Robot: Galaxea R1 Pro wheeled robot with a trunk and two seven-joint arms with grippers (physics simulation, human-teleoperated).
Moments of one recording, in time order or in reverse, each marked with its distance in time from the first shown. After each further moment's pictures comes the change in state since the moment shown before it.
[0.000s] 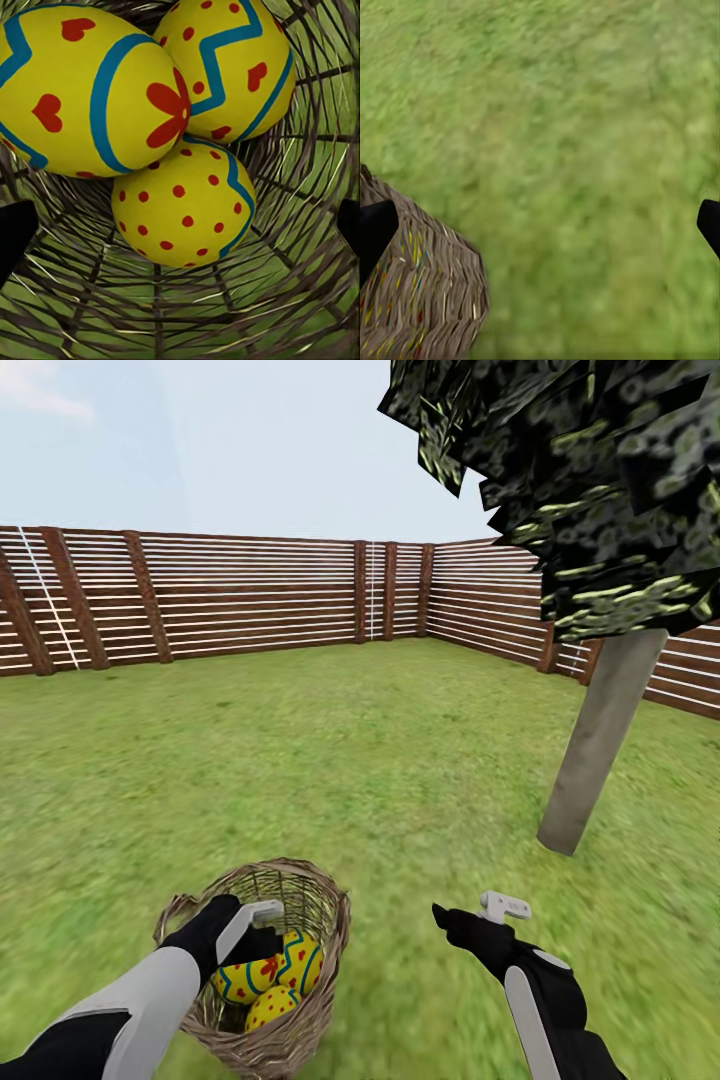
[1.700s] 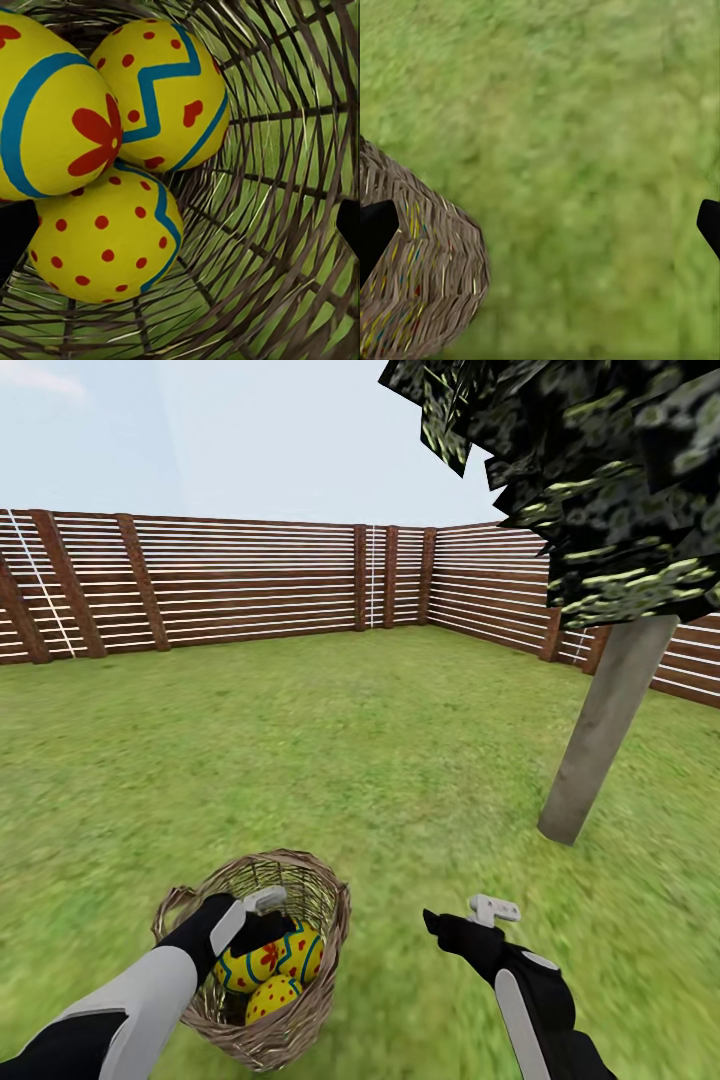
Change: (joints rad) left arm 0.000 0.010 -0.001 -0.010 0.200 -0.088 -0.052; right arm 0.000 0.000 0.040 0.026 0.000 -0.002 -0.003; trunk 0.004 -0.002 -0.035
